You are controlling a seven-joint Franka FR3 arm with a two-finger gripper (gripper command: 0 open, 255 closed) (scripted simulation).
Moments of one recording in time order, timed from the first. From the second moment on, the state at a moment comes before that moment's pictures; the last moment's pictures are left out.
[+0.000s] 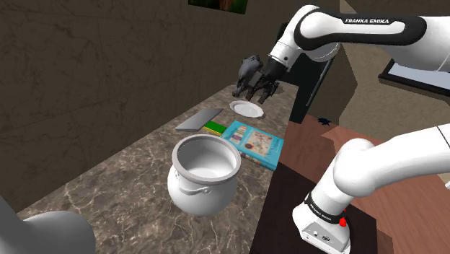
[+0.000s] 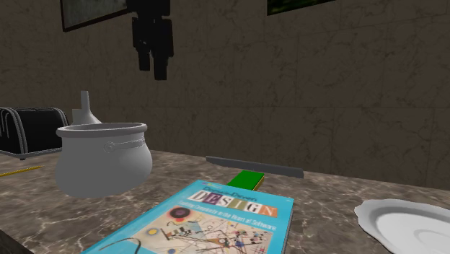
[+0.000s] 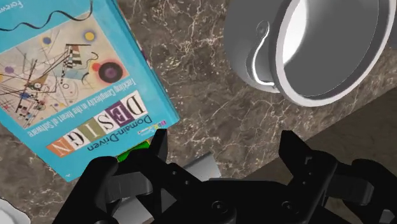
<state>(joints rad) -0.05 -0.68 -0.08 -2.47 0.28 1.94 0.03</state>
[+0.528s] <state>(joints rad) 0.02 -0.50 -0.17 -2.60 0.61 2.37 -0.01</state>
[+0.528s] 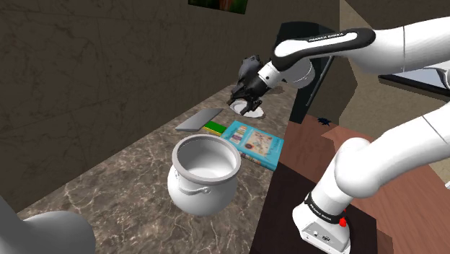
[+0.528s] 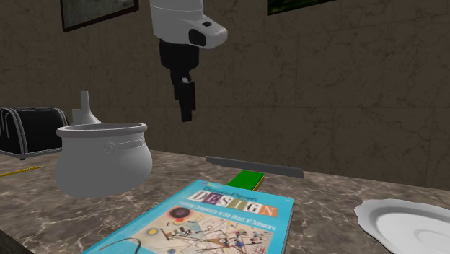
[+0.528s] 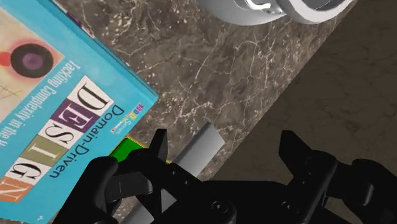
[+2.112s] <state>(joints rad) 0.21 0.29 -0.37 -2.30 2.14 2.41 -0.82</state>
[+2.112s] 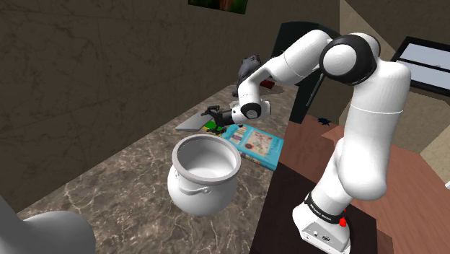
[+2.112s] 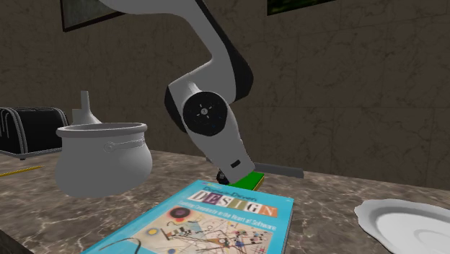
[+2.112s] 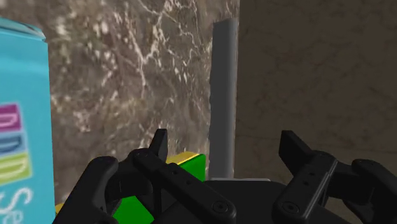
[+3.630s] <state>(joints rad) 0.23 0.16 -0.37 -2.32 2.03 2.50 -0.70</state>
